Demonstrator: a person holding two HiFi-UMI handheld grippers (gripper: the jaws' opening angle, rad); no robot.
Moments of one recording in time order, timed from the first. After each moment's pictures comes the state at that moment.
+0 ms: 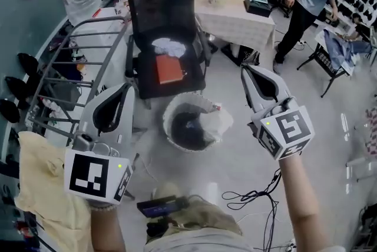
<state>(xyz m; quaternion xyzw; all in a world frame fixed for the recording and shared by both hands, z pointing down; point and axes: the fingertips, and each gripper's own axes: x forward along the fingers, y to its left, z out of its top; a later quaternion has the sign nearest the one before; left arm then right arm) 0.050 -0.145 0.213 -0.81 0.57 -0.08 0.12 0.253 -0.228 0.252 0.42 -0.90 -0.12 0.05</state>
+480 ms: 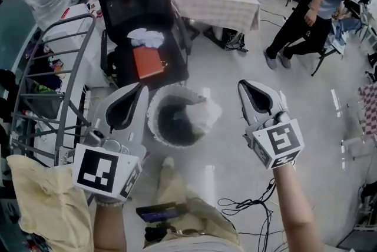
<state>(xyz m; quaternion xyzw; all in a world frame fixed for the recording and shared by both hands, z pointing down) 0.120 -0.233 0.280 -0.87 0.49 -0.07 0.05 0.310 -0.266 0.345 0.48 -0.87 -0.05 0.12</state>
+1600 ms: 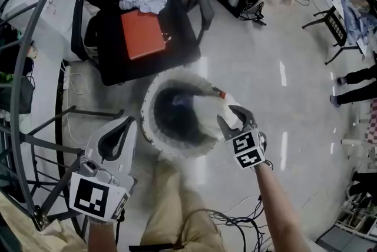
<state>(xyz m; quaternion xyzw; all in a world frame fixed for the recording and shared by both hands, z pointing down) 0.022 -0.385 0.566 -0.87 0.47 -0.13 -0.09 0.245 -0.406 0.772 0.38 -0.82 0.09 0.41</state>
